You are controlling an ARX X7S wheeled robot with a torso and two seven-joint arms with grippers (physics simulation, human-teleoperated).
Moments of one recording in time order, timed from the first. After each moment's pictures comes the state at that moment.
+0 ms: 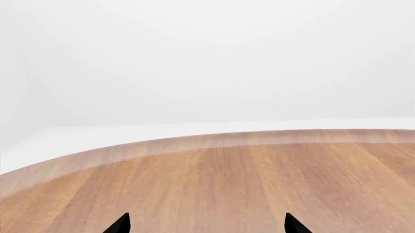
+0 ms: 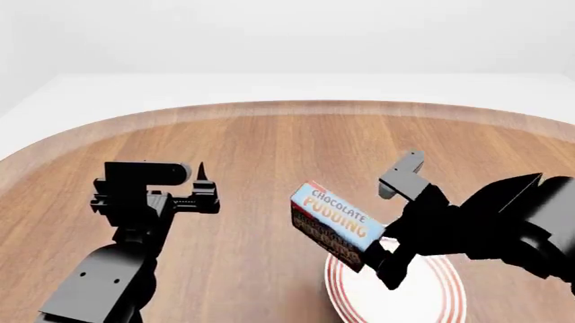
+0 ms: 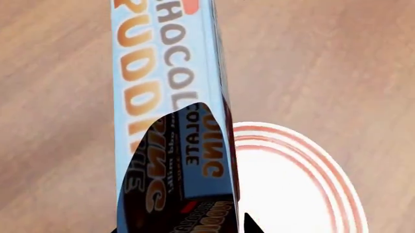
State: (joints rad) left arm -0.42 -0.27 0.08 0.31 -0.32 -0.70 -0.18; right arm 1.14 0.75 -0.91 -0.03 0.93 1.26 -0.34
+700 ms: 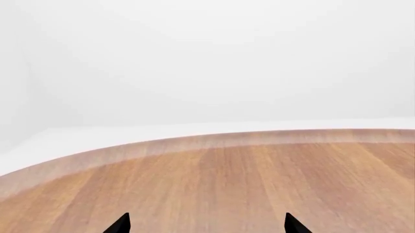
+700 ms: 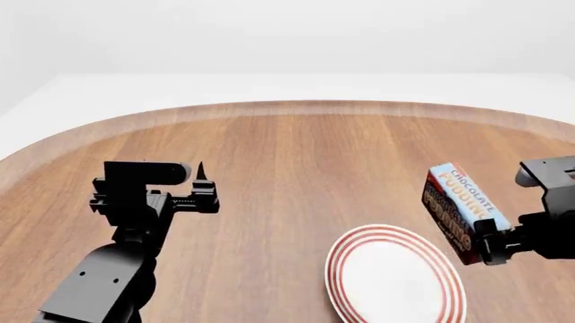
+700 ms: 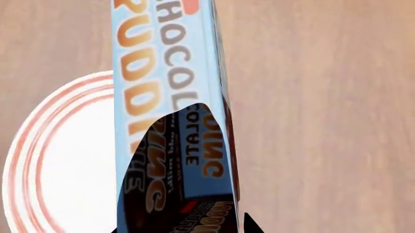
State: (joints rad) left arm -0.42 -0.28 0.09 0.30 -0.33 -0.70 -0.19; right arm 1.10 0.97 -0.67 0.30 0.98 1.34 -0.16
